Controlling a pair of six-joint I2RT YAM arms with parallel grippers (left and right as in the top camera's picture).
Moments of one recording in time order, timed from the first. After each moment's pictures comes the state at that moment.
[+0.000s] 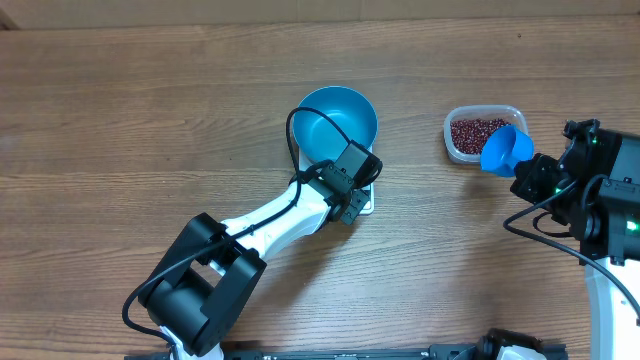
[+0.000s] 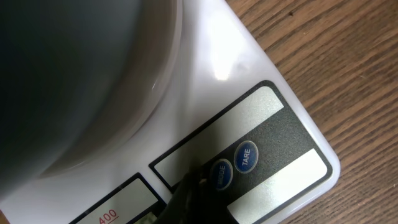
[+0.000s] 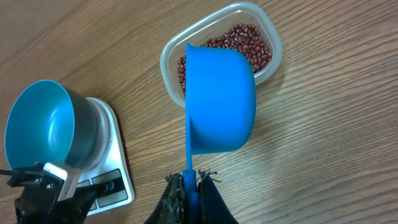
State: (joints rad) left arm -0.72 1.88 1.13 -0.40 -0.12 -0.02; right arm -0.23 1.08 1.10 -0.94 -0.22 0.29
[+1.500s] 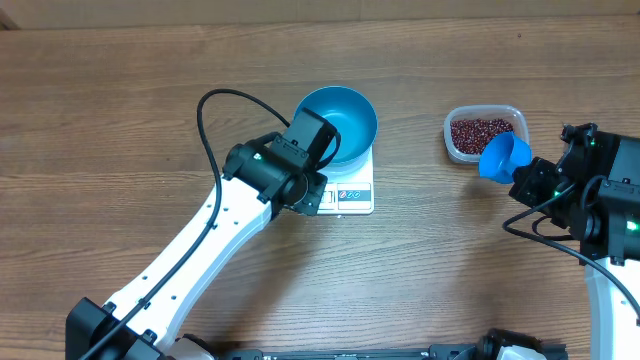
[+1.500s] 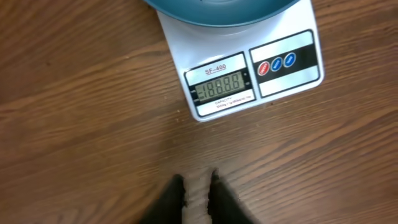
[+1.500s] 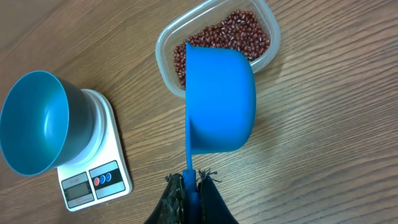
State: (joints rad) left arm -0.60 1.54 1.35 -1.07 -0.11 -0.26; right arm -0.23 1.08 1.10 -0.98 -0.22 0.28
